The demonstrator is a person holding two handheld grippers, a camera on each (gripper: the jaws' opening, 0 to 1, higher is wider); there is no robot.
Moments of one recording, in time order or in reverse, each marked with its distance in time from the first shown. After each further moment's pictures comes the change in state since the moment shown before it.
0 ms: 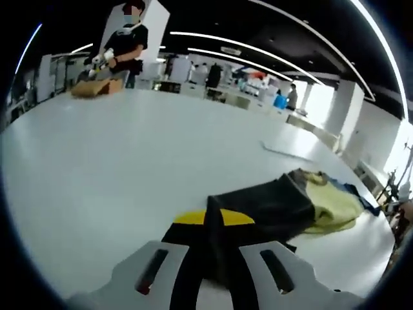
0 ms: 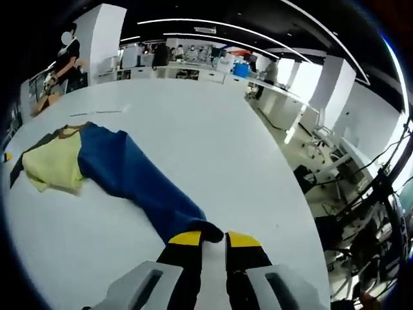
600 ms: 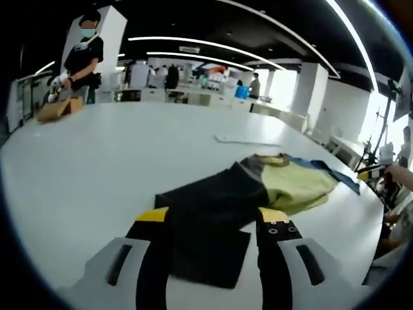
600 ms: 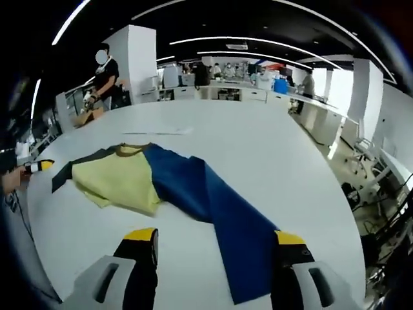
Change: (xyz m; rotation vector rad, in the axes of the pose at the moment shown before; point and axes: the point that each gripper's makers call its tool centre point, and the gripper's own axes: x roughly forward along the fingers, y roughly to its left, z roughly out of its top) left arm -0.013 -0.070 -0.014 0.170 0.030 -0.233; right arm -0.031 0.108 0.032 -0.020 -0.116 0.353
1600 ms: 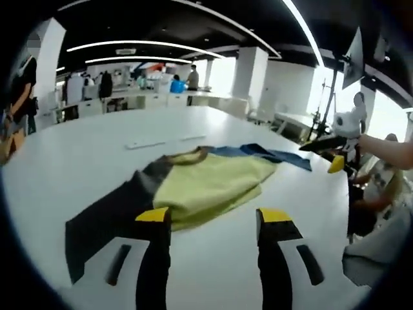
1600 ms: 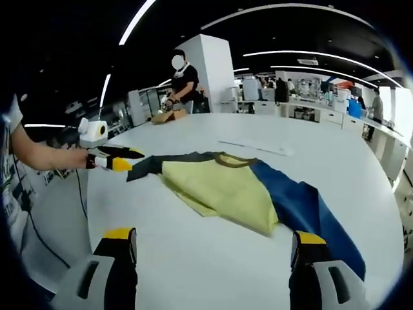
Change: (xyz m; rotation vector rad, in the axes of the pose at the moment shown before) left arm 0.025 -0.157 -0.008 0.218 0.056 -0.356; right arm -0.022 0.135 0.007 -0.203 -0.084 0.457
